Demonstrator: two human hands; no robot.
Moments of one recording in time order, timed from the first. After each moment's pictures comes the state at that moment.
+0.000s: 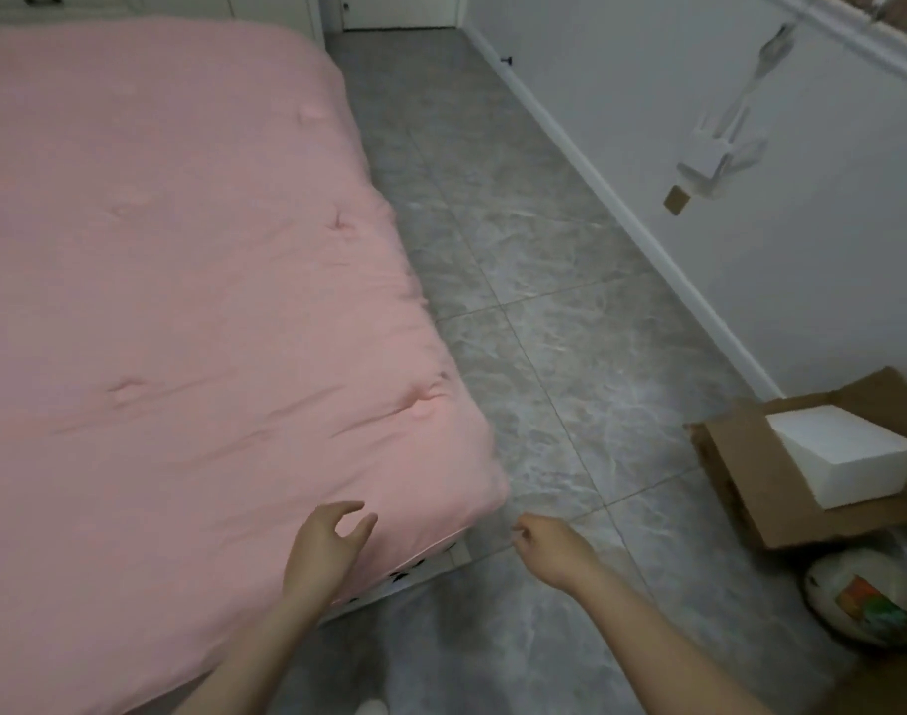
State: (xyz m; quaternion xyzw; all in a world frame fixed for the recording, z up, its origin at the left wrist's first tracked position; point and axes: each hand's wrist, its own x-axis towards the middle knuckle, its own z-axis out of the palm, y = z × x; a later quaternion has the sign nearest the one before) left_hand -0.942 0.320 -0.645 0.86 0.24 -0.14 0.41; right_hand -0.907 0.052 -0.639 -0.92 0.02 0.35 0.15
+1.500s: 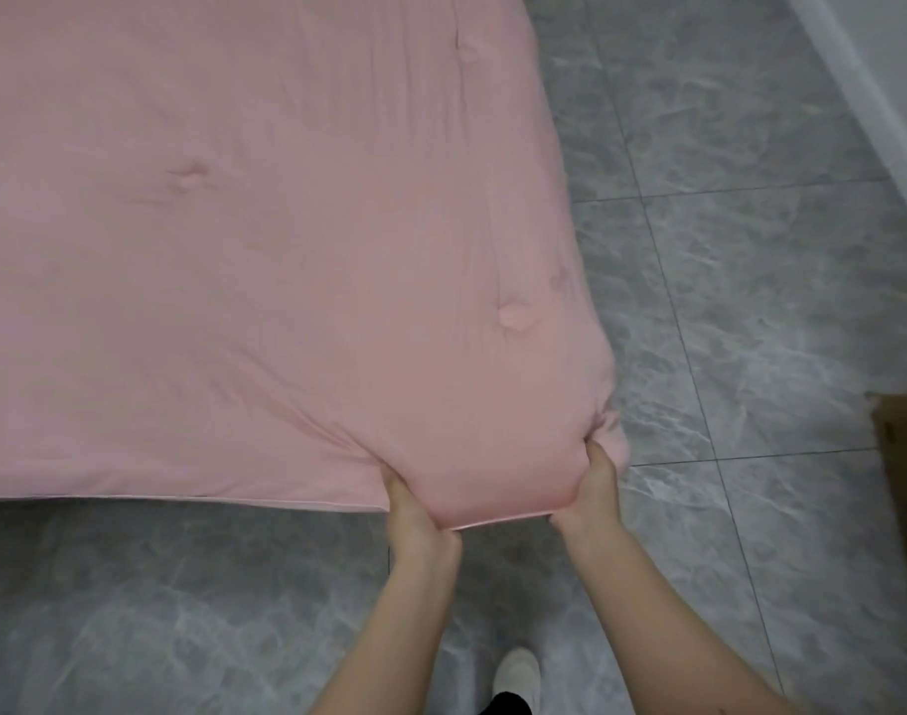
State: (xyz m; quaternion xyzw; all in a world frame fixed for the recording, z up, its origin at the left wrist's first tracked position) left_hand -1.015 0.192 -0.779 0.19 0.57 0.16 0.78; right_hand -0.945 0.083 -0.810 -0.39 0.42 0.23 0.79
